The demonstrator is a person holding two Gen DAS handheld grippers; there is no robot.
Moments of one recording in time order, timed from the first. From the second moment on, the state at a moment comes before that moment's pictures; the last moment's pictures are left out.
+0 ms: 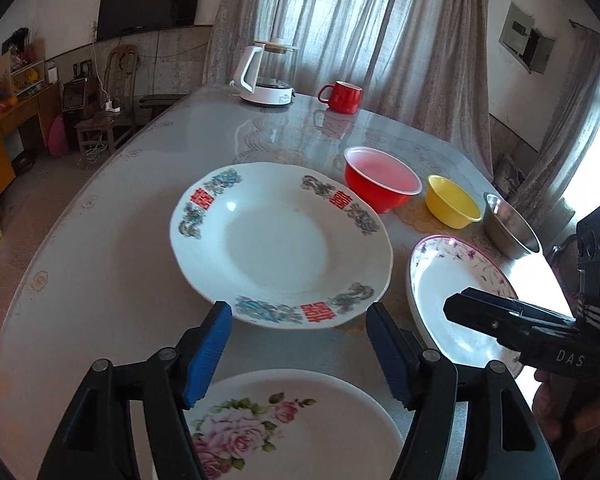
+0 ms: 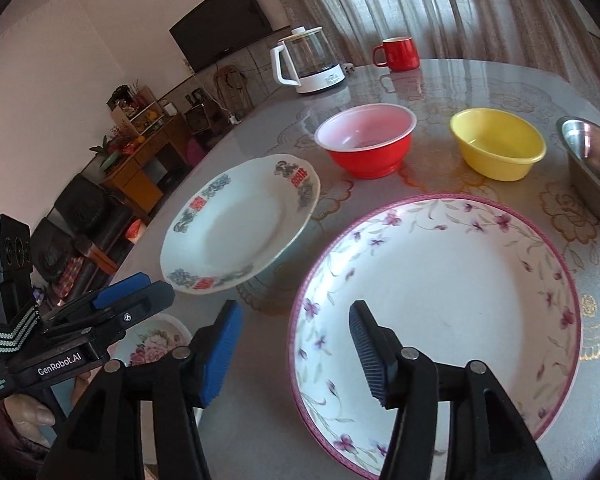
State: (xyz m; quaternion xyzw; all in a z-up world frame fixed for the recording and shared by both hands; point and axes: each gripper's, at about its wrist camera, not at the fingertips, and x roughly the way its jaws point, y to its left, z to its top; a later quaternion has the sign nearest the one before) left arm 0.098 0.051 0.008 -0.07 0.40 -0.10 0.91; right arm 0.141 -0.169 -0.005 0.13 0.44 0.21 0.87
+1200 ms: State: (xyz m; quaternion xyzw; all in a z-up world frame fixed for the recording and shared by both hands) left arm 0.223 0.155 -0.036 -0.20 0.48 -0.09 0.85; right arm 0.270 -0.121 -0.031 0.16 0.48 0.23 0.83
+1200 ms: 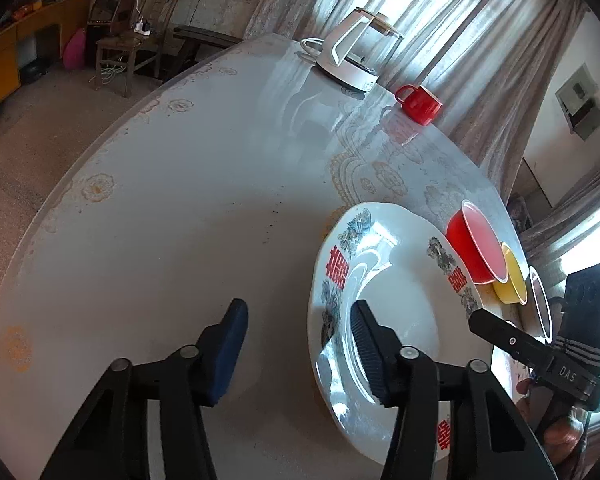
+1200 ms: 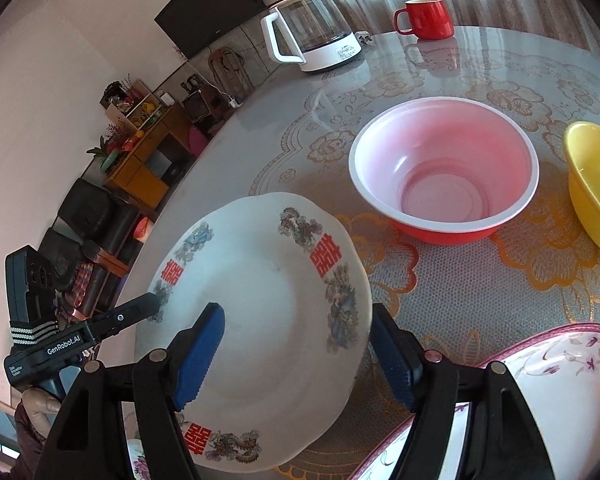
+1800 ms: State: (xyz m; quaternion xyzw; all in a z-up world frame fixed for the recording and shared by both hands) left arm 0.212 0.128 -0.030 -0.15 0.47 -0.15 0.86; right arm 0.266 -0.096 -0.038 0.06 0.50 0.20 0.84
